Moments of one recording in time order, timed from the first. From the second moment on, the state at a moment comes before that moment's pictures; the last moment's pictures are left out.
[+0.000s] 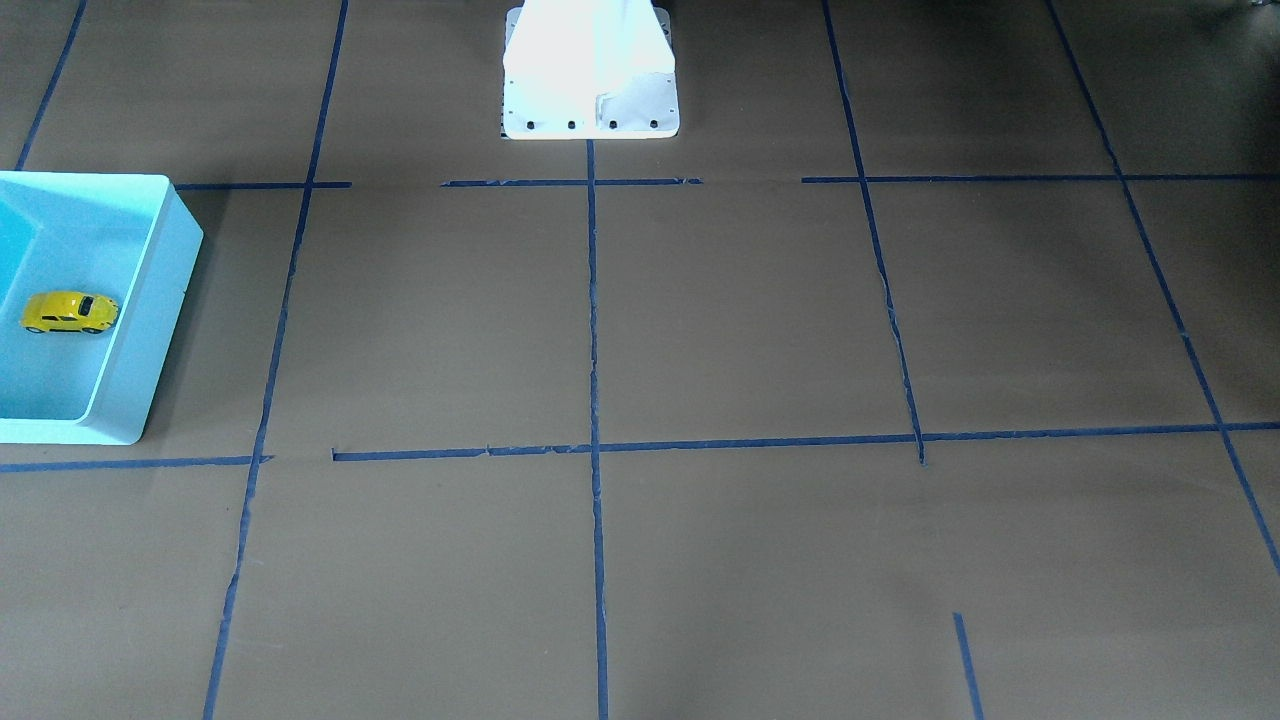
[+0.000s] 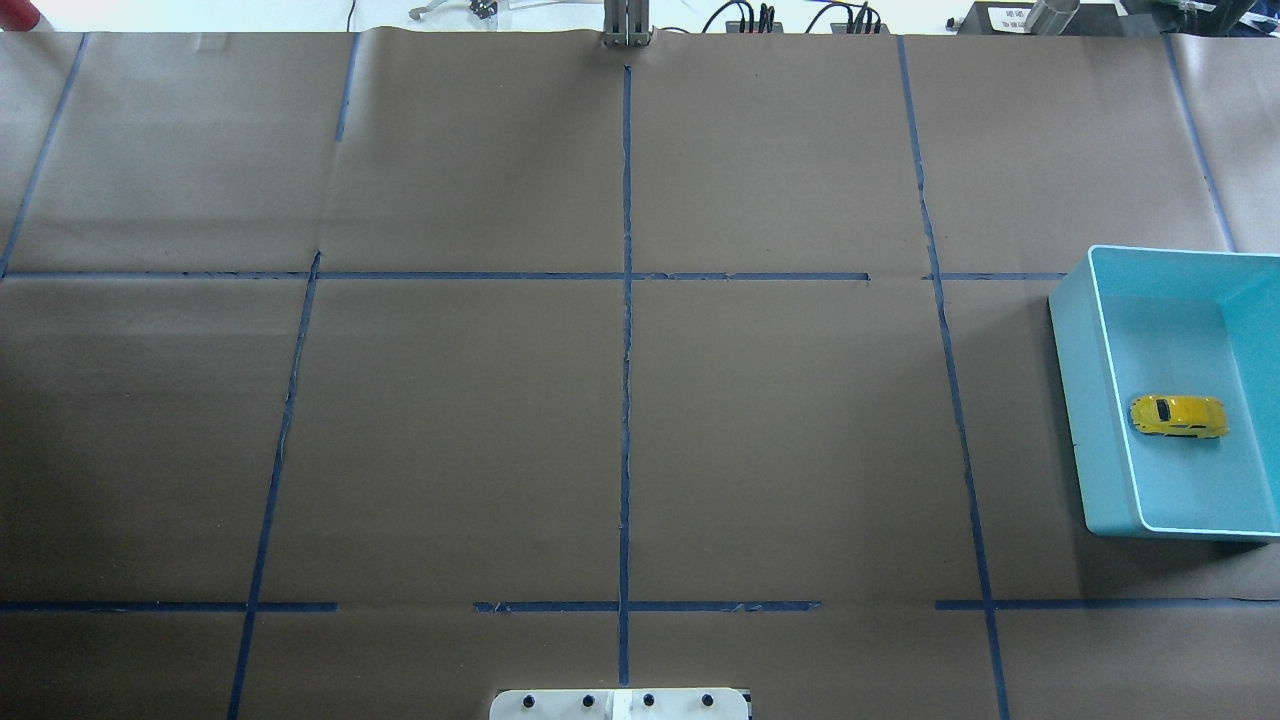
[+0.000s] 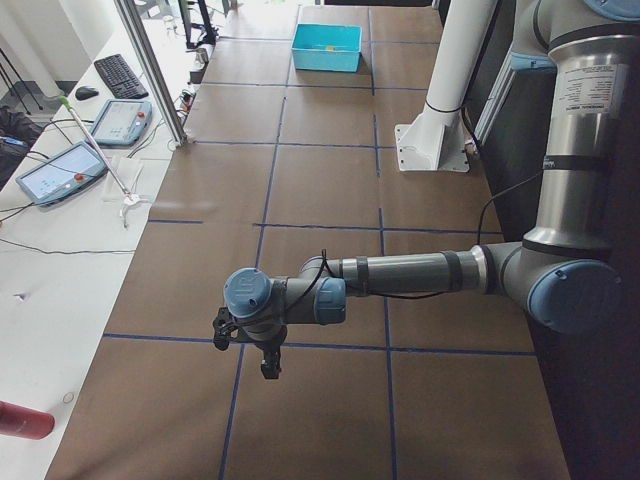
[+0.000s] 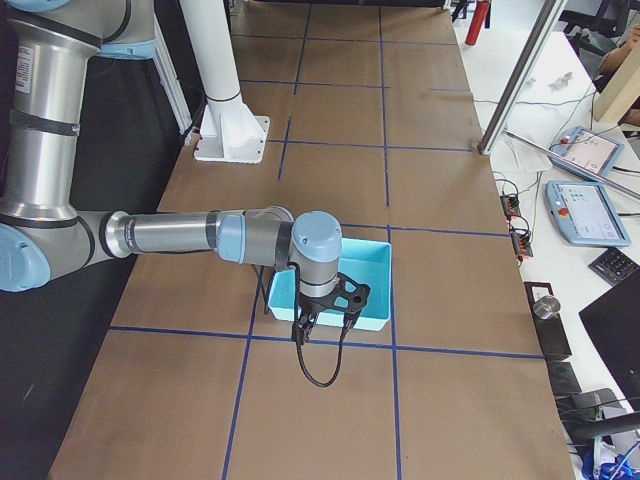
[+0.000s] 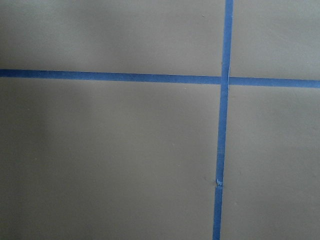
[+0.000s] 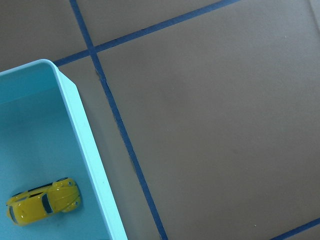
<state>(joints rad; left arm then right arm) -1.55 -1.59 -1.45 -1.62 -2.37 -0.01 1.62 -1.80 1.91 -1.74 2.27 0.27</state>
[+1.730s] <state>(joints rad) -1.55 -1.59 -1.44 -1.62 -2.37 -0.01 1.62 -1.80 1.92 -1.74 2.28 0.06</state>
